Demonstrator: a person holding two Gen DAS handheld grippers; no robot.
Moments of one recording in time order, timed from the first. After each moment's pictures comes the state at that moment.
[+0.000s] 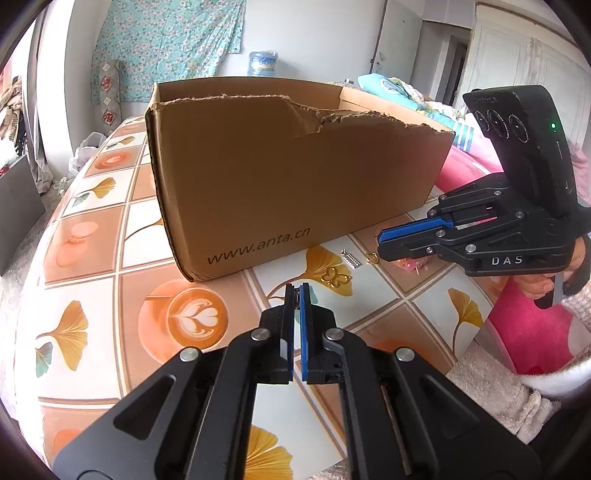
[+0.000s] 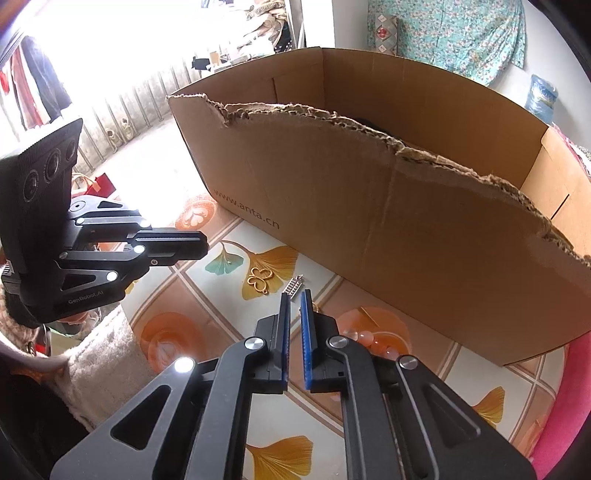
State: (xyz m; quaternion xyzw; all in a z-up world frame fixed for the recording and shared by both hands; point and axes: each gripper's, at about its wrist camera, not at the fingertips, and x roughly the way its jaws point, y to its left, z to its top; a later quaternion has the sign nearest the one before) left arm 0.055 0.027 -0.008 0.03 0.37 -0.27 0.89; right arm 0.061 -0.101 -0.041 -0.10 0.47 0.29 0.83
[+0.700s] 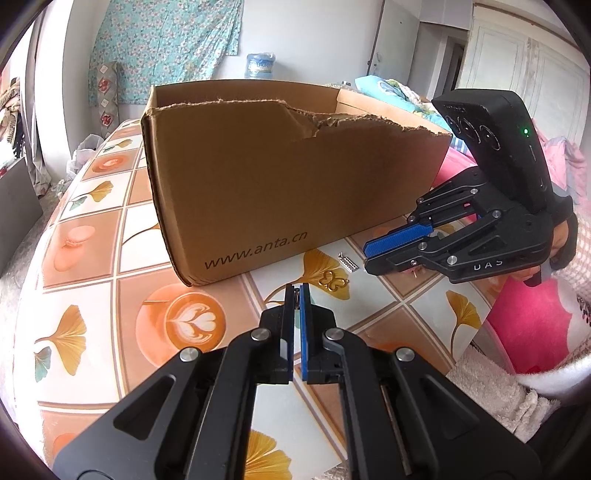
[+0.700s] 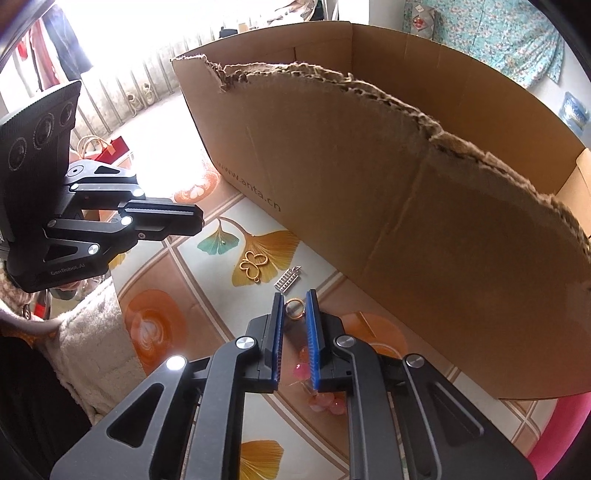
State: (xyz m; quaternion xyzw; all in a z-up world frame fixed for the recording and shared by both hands) left arm 0.054 0.029 -0.006 0.03 0.37 -0.28 0.89; right arm 0.080 -0.107 -0.048 -0.14 0.49 0.33 0.79
